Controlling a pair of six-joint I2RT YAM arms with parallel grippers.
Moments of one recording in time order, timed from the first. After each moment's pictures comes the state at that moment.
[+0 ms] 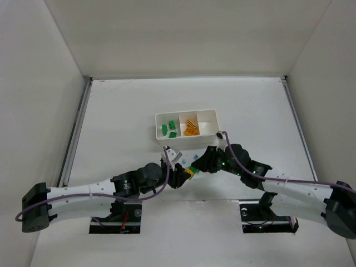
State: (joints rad) left arm -1.24 0.82 0.40 0.08 -0.23 -0.46; right arm 0.90 0.99 0.44 0.15 -0.08 0.87
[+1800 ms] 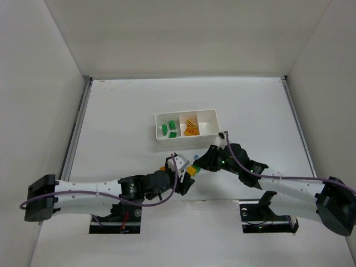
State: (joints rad) left arm -1.36 0.89 0.41 0.10 -0.40 -0.40; right arm 0.85 1.06 0.40 0.23 -0.08 0.96
